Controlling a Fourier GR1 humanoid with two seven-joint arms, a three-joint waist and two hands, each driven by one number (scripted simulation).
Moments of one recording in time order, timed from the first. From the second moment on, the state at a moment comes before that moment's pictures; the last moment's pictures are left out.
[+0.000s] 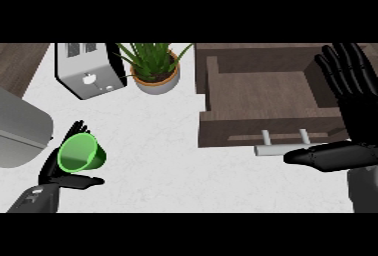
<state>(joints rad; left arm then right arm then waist) -0.45 0.35 0.25 -0.20 -0.07 -0.38 -0.94 -0.29 -0.20 -0.11 -1.87 -0.13 0.18 0.14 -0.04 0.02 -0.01</state>
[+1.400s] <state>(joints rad) -0.59 0.14 0.35 -0.38 0.05 -0.12 -1.07 -0.28 -0.21 -0.13 -1.85 -0.13 0.19 0.13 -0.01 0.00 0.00</state>
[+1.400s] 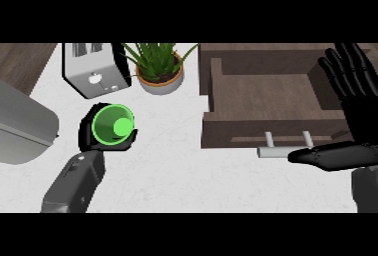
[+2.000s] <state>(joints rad) -0.80 0.03 0.22 -0.67 0.05 -0.09 -0.77 -0.26 -0.22 -0.15 -1.84 -0.11 0.19 0.11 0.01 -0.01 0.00</state>
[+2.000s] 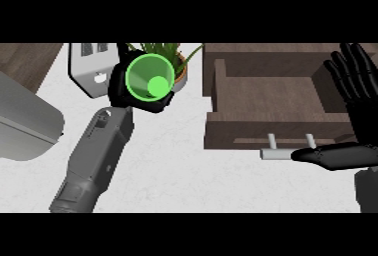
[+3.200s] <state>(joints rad) -1.35 0.00 -0.13 -0.39 0.22 0.33 -0.25 -0.31 -0.23 -0.15 -1.82 -0.13 0.21 0.09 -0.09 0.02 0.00</state>
